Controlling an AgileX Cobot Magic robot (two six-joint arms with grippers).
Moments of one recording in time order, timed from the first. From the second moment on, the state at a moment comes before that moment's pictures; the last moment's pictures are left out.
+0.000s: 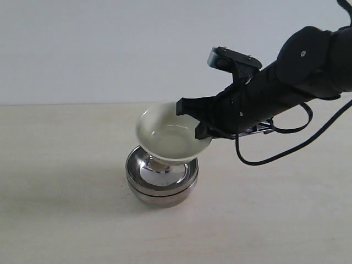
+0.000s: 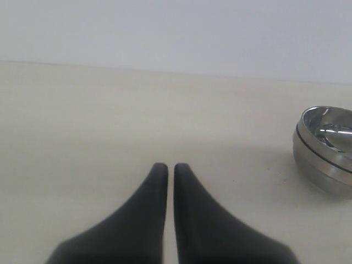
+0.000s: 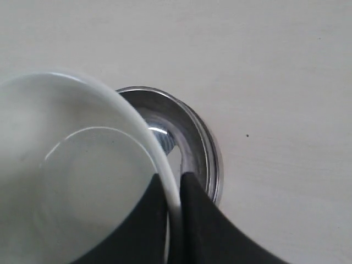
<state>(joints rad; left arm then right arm) -0.07 0.00 0.00 -0.04 0.31 -0.05 0.50 1.69 -1.13 0.54 0.42 -0.06</state>
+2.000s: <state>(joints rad) -0.07 0.00 0.00 -0.04 0.31 -0.05 0.57 1.73 -1.16 0.43 0.44 -0.06</state>
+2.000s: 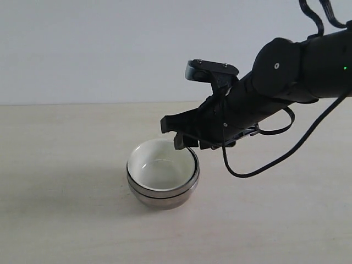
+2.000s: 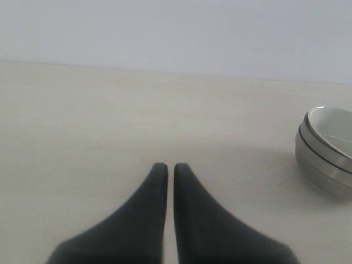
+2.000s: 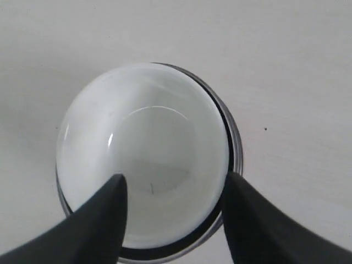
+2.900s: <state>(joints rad) -0.07 0.00 0.00 -0.04 0.31 -0.05 0.57 0.94 -0.34 0.42 -0.02 -0.05</state>
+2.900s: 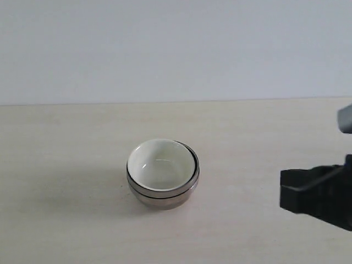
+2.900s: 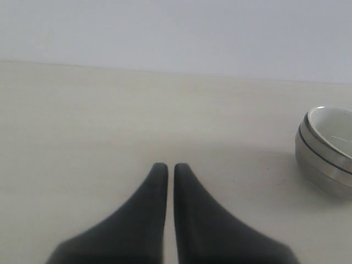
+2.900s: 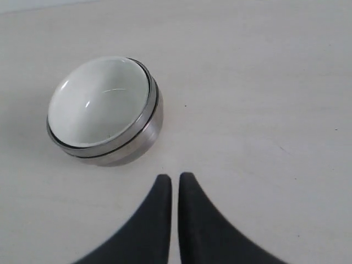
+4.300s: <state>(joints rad) -0.07 0.00 0.00 -0.04 0.31 -0.05 0.39 0.25 -0.07 0.40 0.11 -0.13</state>
